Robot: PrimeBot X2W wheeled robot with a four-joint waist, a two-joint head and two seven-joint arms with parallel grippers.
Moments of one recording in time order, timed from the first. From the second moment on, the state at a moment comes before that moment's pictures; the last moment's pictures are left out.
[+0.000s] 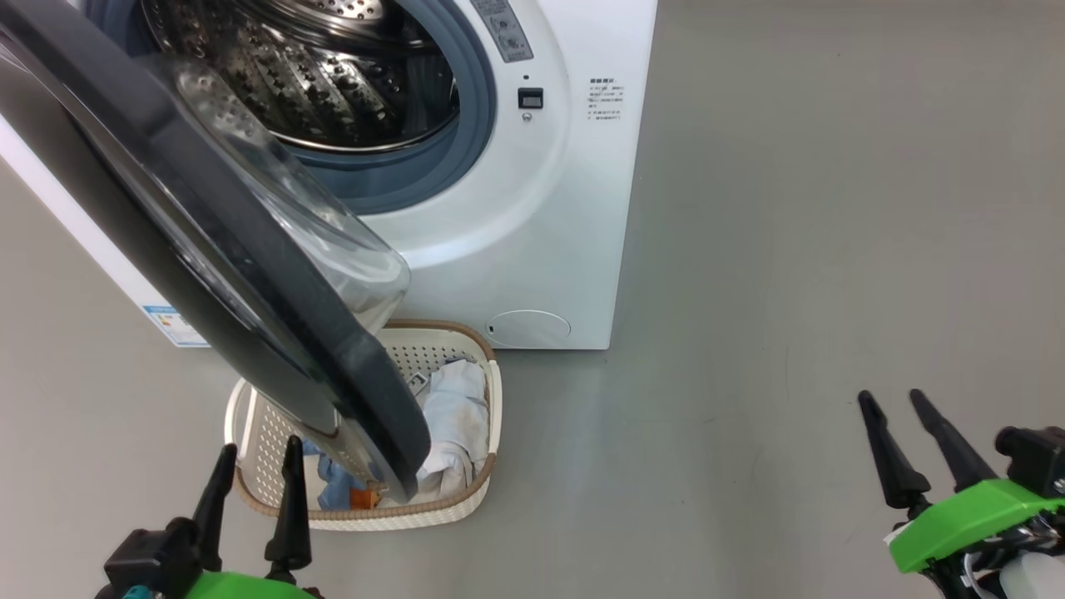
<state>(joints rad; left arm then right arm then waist) -0.02 0.03 -0.03 0.16 -0.30 -0.13 -0.26 -0.19 -0.37 0.18 0.43 0.66 0.13 -0.25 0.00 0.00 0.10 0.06</state>
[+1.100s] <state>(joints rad) -0.04 0.03 0.03 0.09 -0.27 -0.12 -0.26 -0.04 -0.22 -0.05 0.31 0.34 0.13 -0.25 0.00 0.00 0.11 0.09</state>
